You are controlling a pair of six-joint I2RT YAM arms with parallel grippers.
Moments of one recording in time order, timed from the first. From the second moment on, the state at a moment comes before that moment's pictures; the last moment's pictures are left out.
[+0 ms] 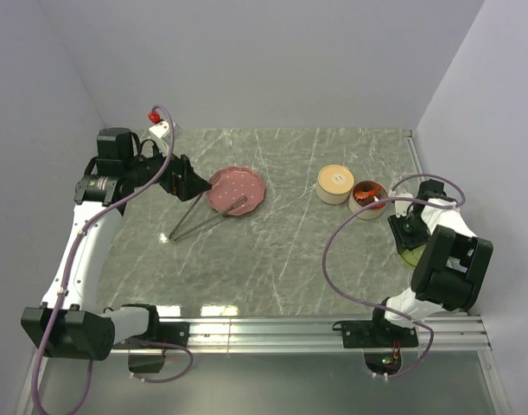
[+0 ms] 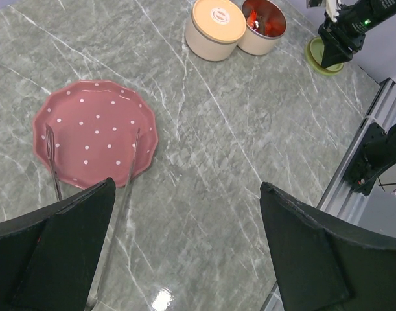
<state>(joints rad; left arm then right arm) -0.06 1.19 1.29 -0.63 0.85 0.12 -0.39 1.52 0.93 -0.78 -0.07 -0.63</state>
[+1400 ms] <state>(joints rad) -0.08 1.13 1.18 -0.51 1.08 0.43 -0.32 1.34 1.27 -1.29 -0.57 -0.76</state>
